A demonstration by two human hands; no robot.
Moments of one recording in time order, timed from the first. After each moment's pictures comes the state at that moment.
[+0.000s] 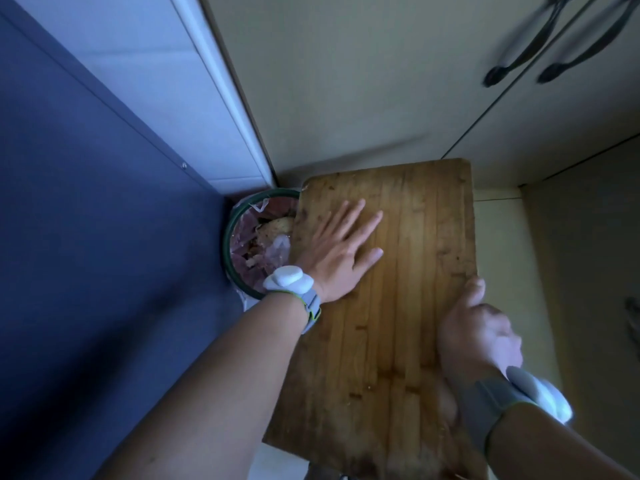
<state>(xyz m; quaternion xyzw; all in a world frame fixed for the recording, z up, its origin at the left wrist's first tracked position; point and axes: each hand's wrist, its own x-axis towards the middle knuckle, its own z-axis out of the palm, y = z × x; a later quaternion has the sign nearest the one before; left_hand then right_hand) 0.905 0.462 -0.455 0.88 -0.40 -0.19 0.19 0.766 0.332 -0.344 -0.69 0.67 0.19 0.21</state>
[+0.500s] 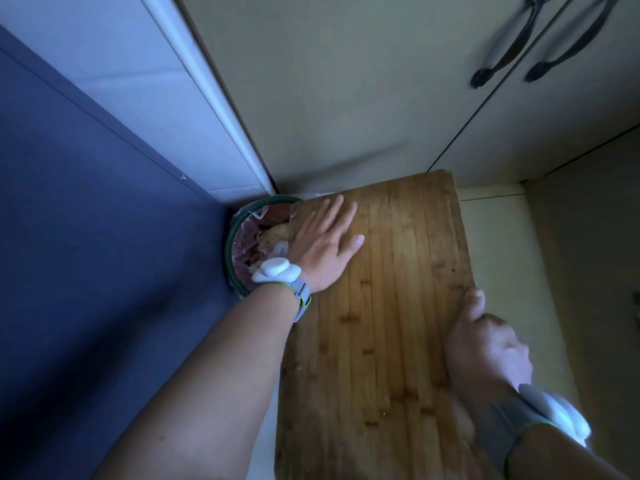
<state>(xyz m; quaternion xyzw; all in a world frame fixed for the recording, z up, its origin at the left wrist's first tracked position) 0.931 0.465 -0.467 0.90 -0.34 -0.21 0.19 0.744 0.326 -0.343 -0.71 0.64 0.21 0.21</state>
